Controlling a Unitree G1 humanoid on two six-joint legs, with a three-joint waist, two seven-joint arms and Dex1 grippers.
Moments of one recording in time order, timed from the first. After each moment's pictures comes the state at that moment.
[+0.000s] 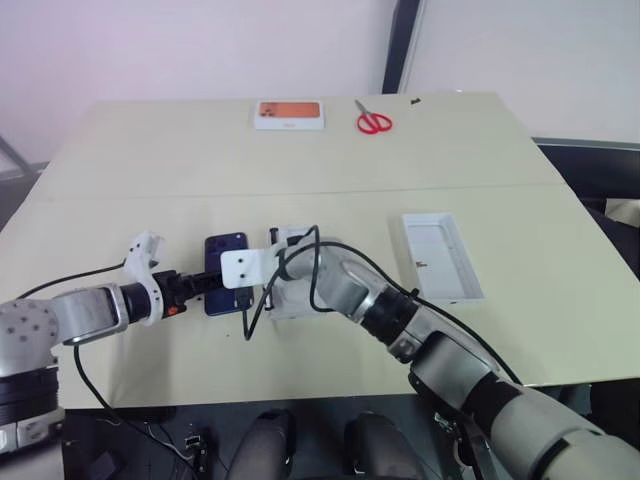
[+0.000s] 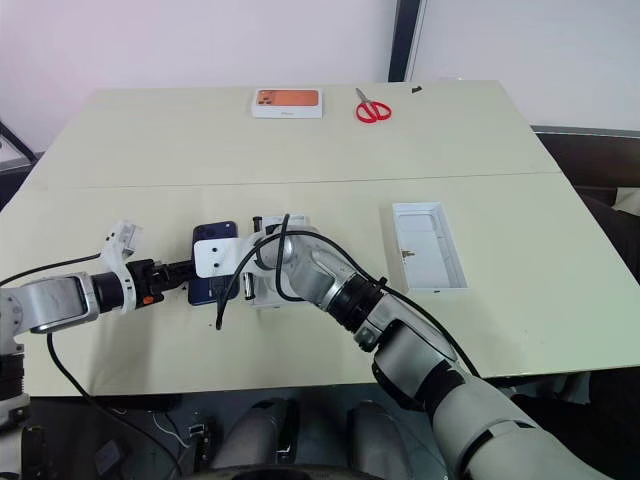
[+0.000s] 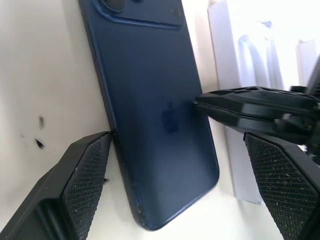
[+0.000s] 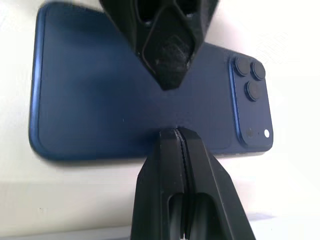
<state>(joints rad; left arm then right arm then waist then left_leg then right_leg) -0.28 0.72 0.41 -0.02 -1.44 1.41 0.02 -0.96 0.00 0.70 0.47 -0.39 0.27 0.81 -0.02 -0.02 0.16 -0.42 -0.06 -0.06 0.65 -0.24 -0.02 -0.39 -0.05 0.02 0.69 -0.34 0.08</state>
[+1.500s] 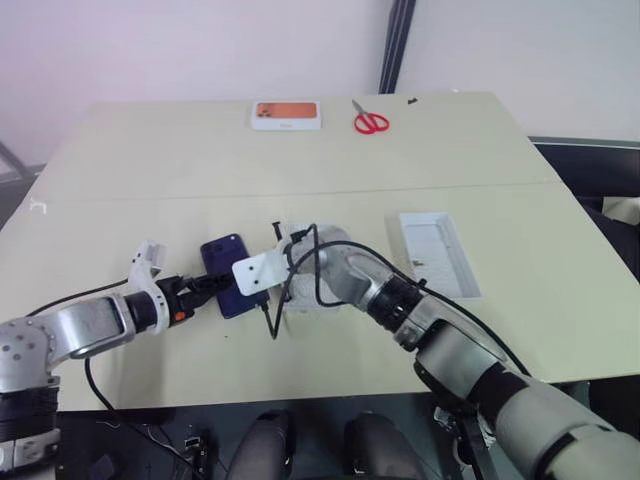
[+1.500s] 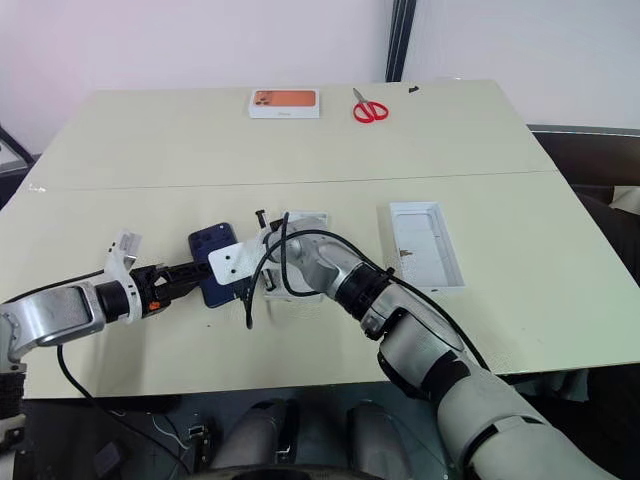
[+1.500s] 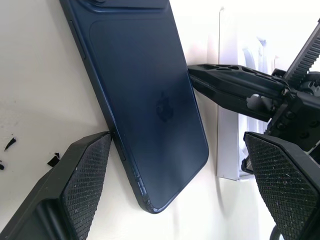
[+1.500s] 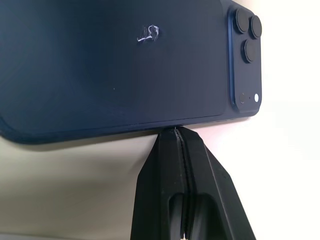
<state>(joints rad) -0.17 0.75 0.34 -0.04 -1.75 1.22 0.23 -1.02 -0.05 0.72 0.61 -0.58 0.03 0.78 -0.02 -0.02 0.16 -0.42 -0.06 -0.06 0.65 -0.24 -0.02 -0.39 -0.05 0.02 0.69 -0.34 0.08</state>
